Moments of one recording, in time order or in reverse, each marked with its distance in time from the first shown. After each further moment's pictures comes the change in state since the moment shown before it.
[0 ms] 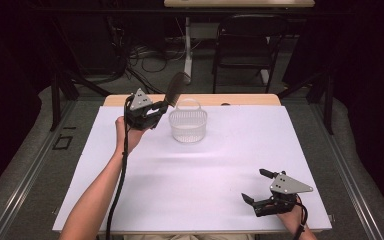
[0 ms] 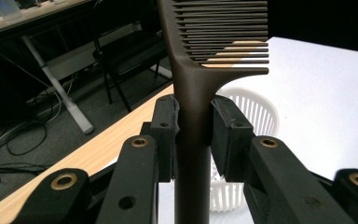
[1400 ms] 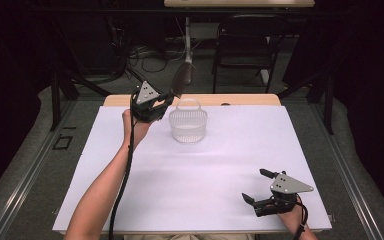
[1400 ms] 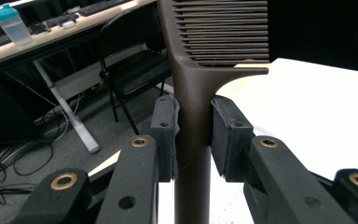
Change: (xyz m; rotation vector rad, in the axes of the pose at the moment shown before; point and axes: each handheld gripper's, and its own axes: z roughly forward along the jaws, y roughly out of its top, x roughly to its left) left arm 0.000 0.019 0.017 -0.069 0.020 0.026; right arm -0.001 -0.001 0.000 0.001 0.000 0.005
